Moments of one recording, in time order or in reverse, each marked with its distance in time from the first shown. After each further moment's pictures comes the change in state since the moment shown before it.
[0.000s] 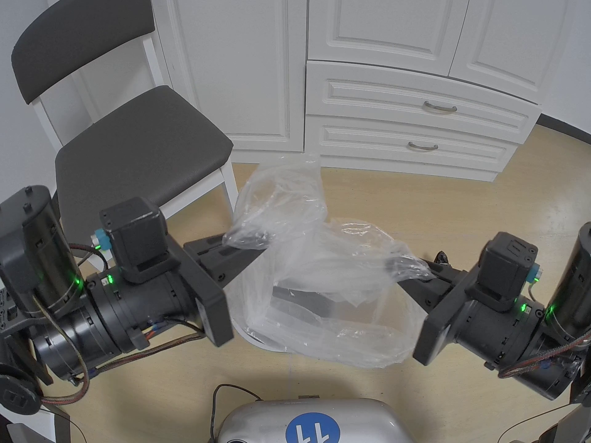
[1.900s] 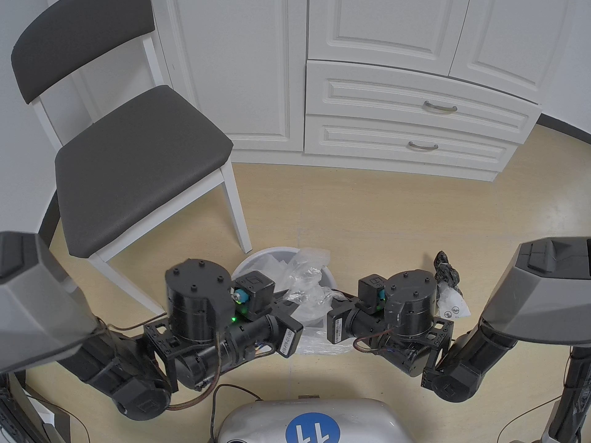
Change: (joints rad) left arm 0.050 0.535 0.006 -0.288 0.080 0.026; right arm -0.260 0.736 -0.116 -0.427 0.177 0.196
